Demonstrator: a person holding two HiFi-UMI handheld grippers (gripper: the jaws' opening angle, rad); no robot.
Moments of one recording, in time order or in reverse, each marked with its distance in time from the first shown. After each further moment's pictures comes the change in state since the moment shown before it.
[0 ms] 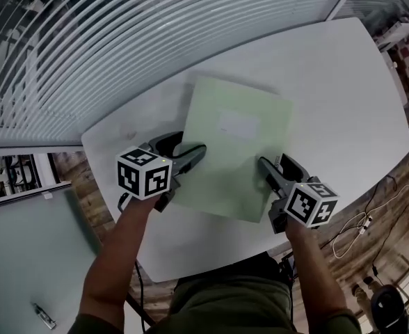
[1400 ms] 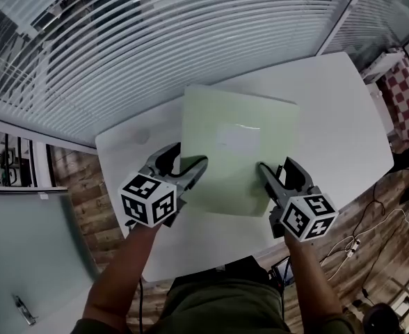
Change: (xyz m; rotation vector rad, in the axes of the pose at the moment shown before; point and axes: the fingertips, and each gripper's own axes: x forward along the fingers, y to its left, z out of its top) left arm -0.086 -0.061 0.034 0.085 -0.300 0.116; right arm -0.062 0.077 0.057 -0.314 -0.159 0.027
